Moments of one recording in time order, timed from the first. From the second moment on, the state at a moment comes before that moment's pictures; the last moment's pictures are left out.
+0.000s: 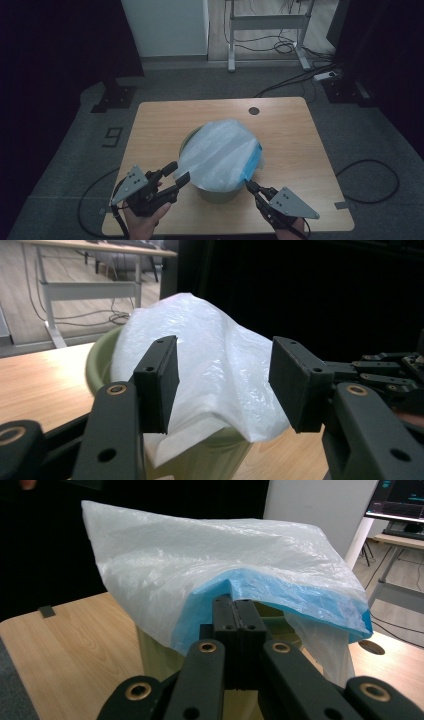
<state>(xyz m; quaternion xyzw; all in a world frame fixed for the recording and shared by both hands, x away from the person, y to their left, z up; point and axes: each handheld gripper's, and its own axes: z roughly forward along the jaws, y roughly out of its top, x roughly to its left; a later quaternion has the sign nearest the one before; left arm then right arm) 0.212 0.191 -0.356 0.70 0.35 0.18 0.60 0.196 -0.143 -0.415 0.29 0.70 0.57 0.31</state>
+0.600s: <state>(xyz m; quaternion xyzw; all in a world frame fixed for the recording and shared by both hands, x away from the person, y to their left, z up) 0.250 0.150 -0.369 0.77 0.34 0.18 0.51 0.194 -0.145 -0.411 0.28 0.71 0.57 0.31</state>
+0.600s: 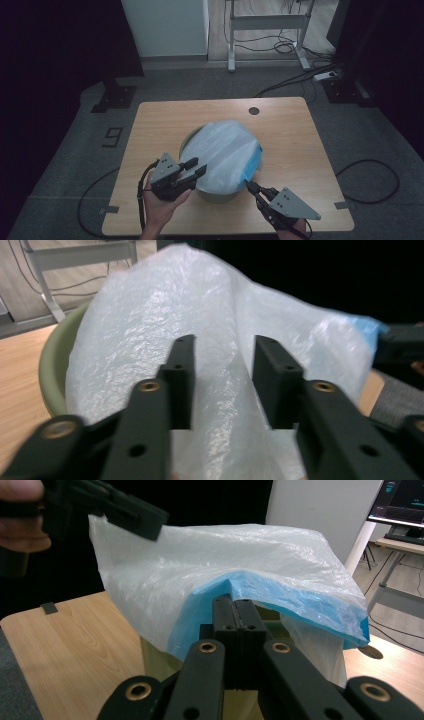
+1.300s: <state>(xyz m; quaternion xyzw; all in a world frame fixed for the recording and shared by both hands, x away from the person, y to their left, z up) 0.250 0.168 -0.377 0.74 0.35 0.15 0.56 0.196 -0.146 -0.417 0.28 0.71 0.58 0.29</state>
